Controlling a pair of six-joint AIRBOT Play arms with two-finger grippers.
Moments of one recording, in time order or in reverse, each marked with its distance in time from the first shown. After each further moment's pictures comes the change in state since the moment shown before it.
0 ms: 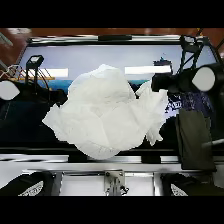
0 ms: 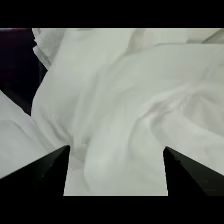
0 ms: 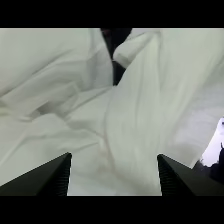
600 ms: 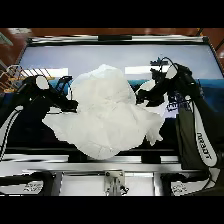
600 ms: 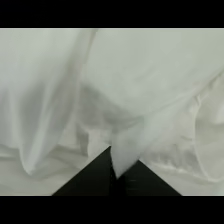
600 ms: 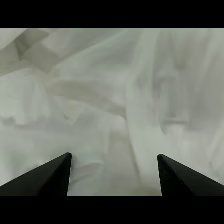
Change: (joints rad) left arm 0.036 -0.360 0.073 -0.177 -0.153 0.210; right arm -0.088 -0.472 0.058 0.380 0.150 -0.236
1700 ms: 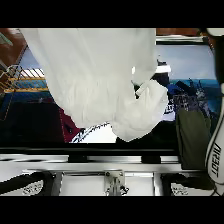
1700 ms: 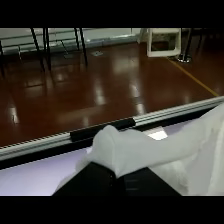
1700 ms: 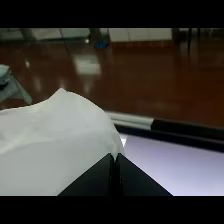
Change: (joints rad) left arm 0.022 0.162 0.791 0.002 0.446 0.063; right arm 0.056 0.165 0.592 0.082 -0.650 -0.274
